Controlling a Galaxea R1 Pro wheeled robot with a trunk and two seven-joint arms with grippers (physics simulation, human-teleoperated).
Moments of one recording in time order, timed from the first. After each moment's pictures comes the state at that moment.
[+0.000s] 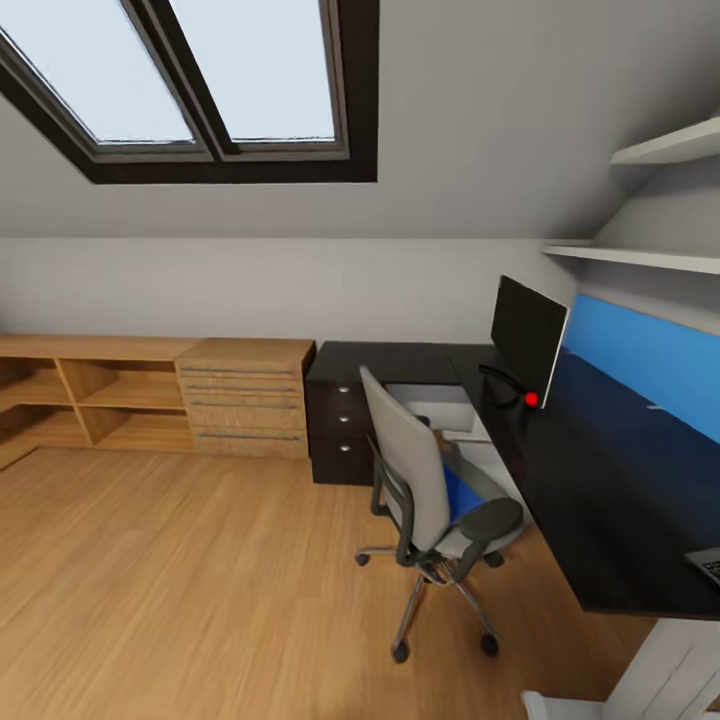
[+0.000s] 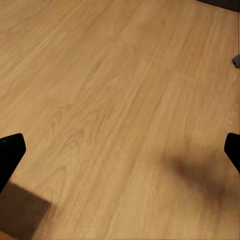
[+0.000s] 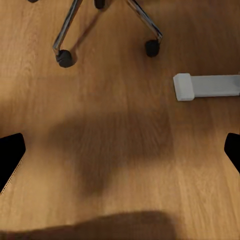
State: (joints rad) left arm 0.00 0.01 0.03 -0.25 0.33 -0.76 0.00; right arm -0.06 0.00 0.02 -0.24 -0.08 -0.54 -0.09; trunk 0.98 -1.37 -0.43
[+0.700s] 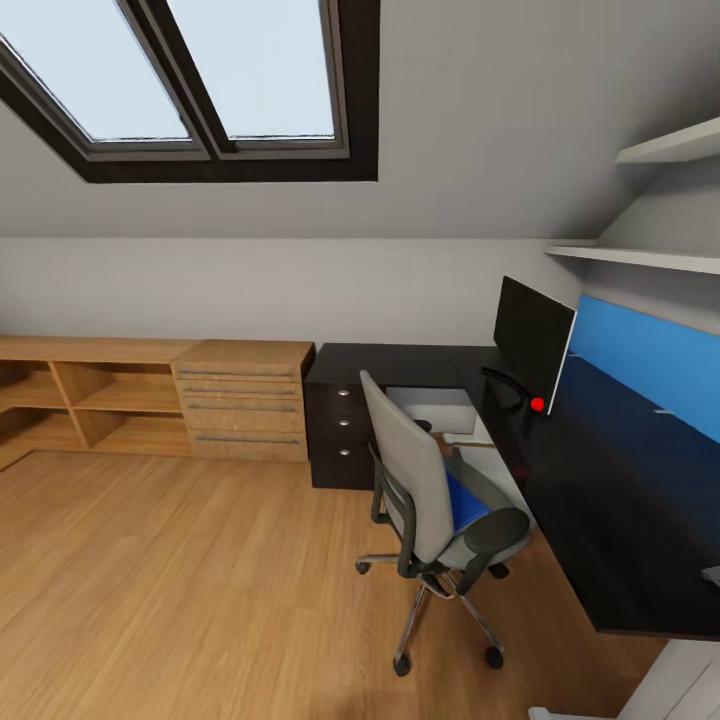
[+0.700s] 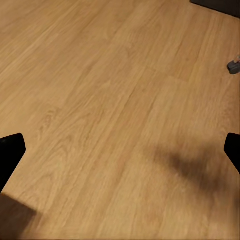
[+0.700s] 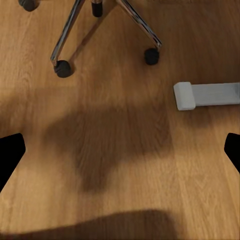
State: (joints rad) left arm 0.00 -0.02 0.03 -0.25 0.33 -0.77 0.01; right arm -0.06 0.00 0.02 -0.25 -0.09 -0.54 -0.09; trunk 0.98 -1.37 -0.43
